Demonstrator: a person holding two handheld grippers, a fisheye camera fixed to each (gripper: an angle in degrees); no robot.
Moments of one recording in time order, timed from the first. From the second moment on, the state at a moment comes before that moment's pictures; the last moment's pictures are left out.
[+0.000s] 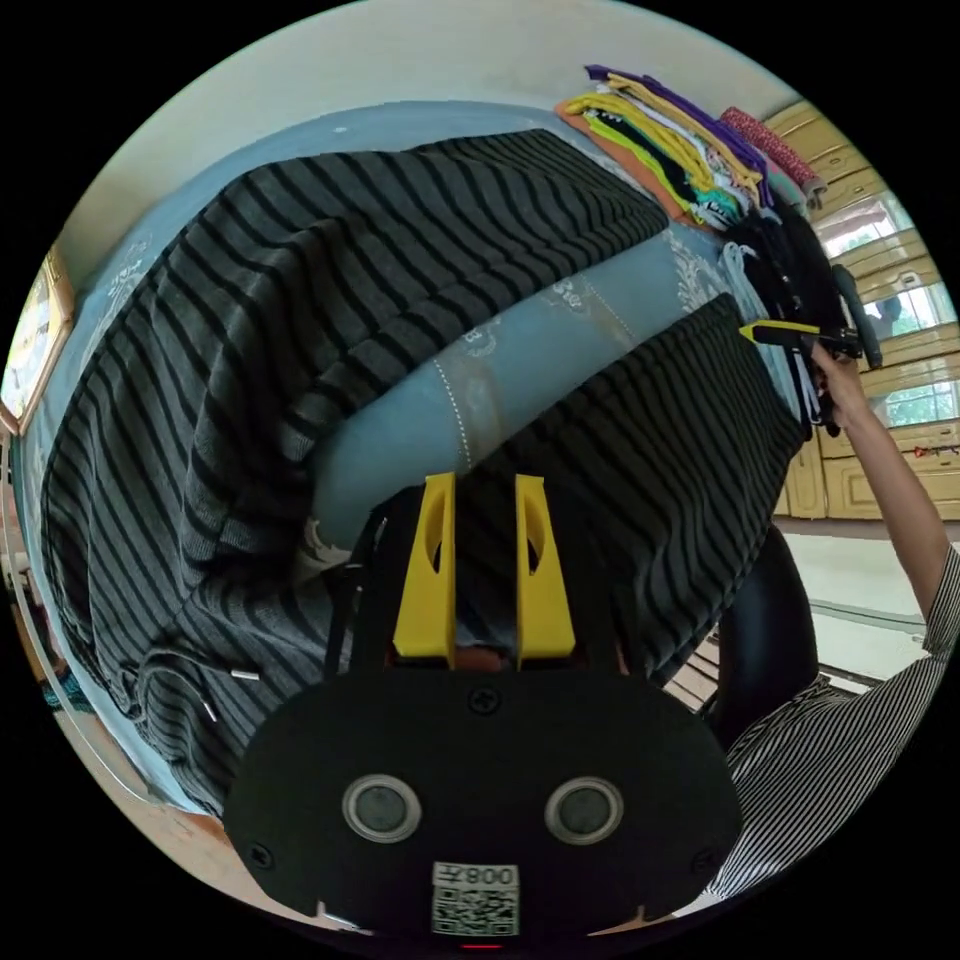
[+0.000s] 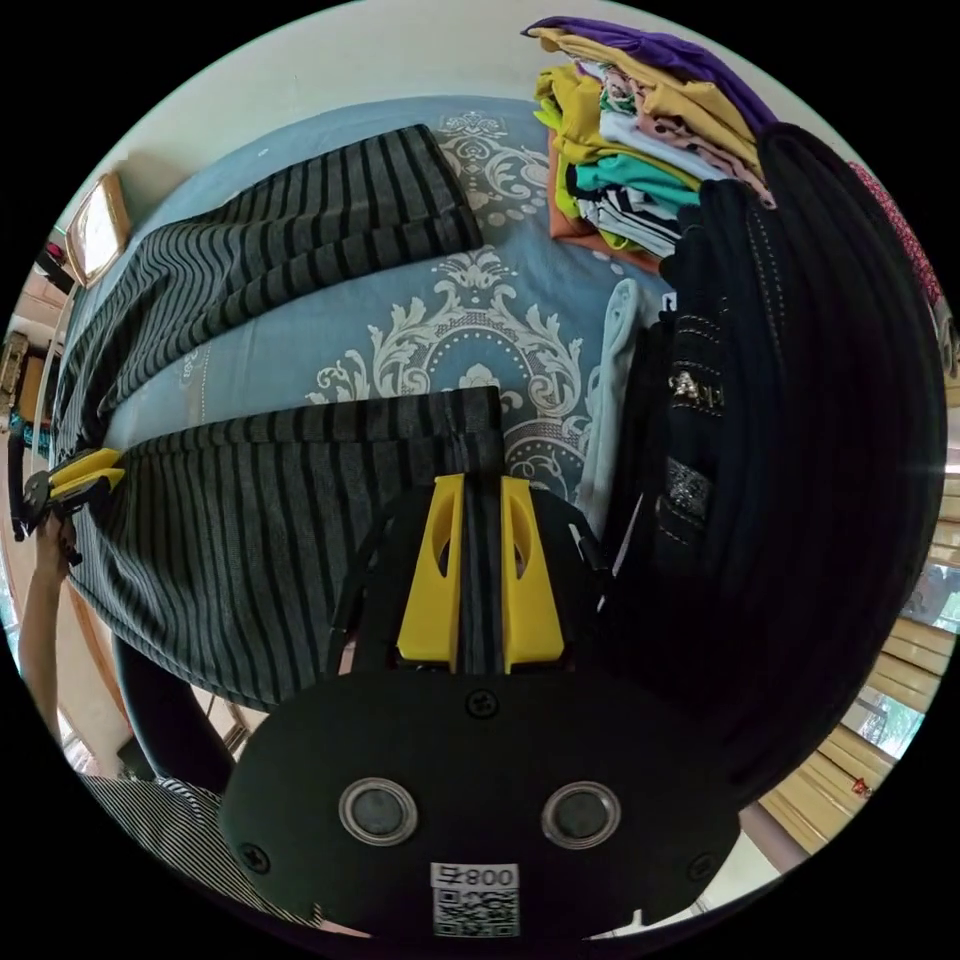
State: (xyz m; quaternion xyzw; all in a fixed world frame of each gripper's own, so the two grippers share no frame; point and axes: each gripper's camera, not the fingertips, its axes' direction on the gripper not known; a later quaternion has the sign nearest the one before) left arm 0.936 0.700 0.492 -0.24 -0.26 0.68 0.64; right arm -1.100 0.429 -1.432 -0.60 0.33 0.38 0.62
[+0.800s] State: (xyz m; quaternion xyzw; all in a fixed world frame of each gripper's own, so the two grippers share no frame) left arm 1.033 0.709 0.568 -0.12 -0.25 0.72 0.64; right arm -1.099 0.335 -1.413 -0.53 0.33 0.30 0.72
